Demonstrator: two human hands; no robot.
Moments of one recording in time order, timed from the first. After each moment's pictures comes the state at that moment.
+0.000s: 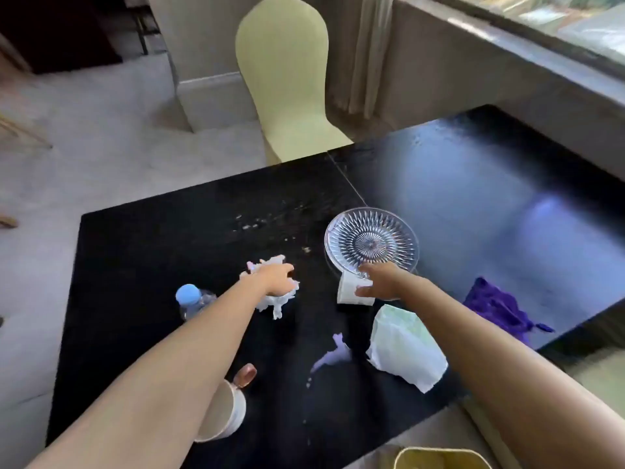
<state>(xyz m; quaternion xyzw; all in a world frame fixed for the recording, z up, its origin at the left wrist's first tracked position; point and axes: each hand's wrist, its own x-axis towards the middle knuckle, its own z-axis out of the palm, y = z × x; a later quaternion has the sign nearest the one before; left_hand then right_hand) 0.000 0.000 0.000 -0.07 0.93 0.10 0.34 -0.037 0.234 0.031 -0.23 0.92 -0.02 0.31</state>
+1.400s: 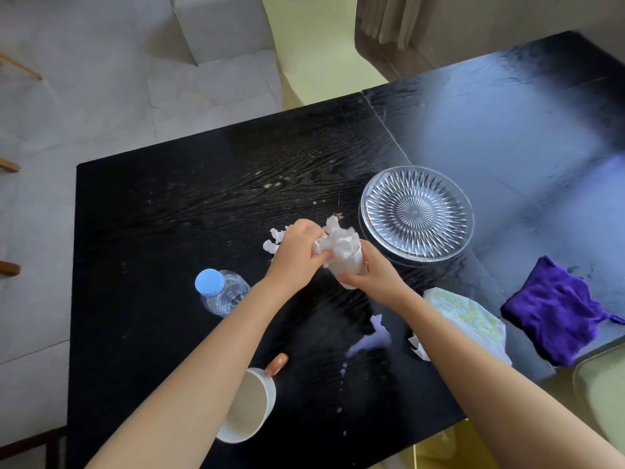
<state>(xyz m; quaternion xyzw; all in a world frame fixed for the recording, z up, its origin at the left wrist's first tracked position) 0.023 -0.016 -0.008 -0.06 0.92 0.37 0.04 -0.009 0.153 -0.052 -0.11 0.82 -0.50 0.26</state>
